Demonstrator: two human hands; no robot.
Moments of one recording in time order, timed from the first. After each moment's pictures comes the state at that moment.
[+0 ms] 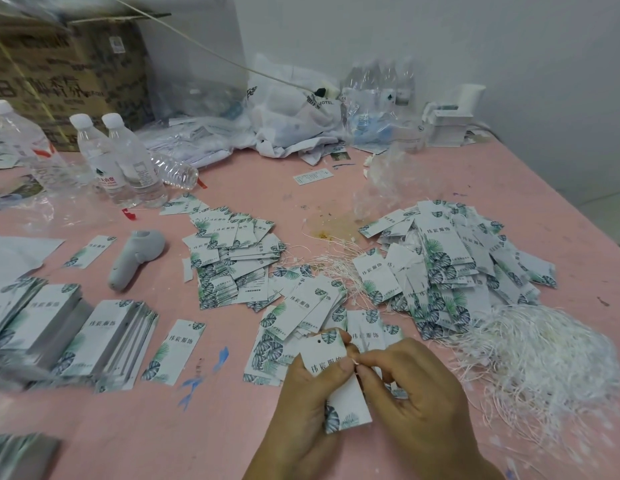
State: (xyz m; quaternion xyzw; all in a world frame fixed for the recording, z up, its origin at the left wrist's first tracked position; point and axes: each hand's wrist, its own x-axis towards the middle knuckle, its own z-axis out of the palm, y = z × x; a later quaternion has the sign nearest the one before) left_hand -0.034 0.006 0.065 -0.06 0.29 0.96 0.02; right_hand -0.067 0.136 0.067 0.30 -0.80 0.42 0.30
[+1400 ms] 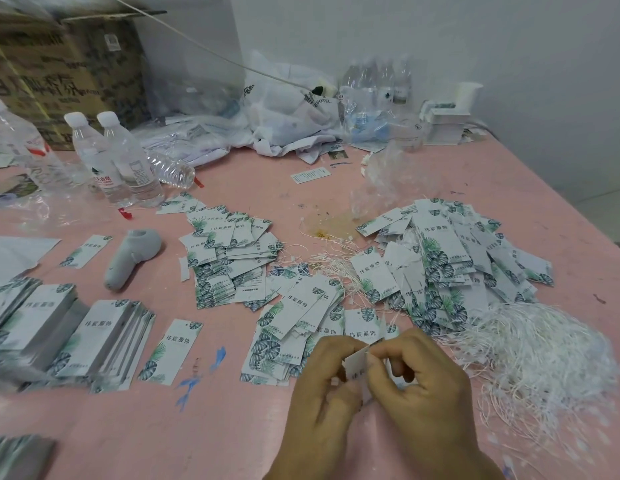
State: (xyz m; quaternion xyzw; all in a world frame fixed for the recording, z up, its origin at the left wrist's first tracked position) left_hand -0.029 0.012 0.045 0.06 0.69 0.70 -0.17; right_hand -0.070 0.136 0.071 0.24 -0.80 0.47 0.28
